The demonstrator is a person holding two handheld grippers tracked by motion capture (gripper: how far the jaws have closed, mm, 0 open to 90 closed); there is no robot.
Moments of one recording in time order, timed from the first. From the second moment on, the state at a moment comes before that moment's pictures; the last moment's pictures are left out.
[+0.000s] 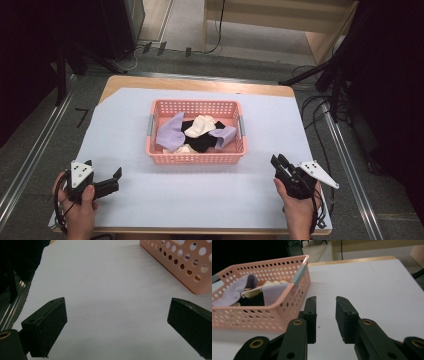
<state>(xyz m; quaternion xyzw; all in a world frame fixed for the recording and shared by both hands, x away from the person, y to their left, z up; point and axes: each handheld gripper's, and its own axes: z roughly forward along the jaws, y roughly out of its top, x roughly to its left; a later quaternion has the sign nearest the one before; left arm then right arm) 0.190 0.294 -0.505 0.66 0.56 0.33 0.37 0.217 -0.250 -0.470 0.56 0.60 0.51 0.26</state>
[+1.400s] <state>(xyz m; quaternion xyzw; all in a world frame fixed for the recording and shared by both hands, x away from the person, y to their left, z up) 0.191 0.295 -0.505 0.66 0.56 0.33 0.37 0.307 -0.133 -0.456 0.48 0.73 0.43 0.24</state>
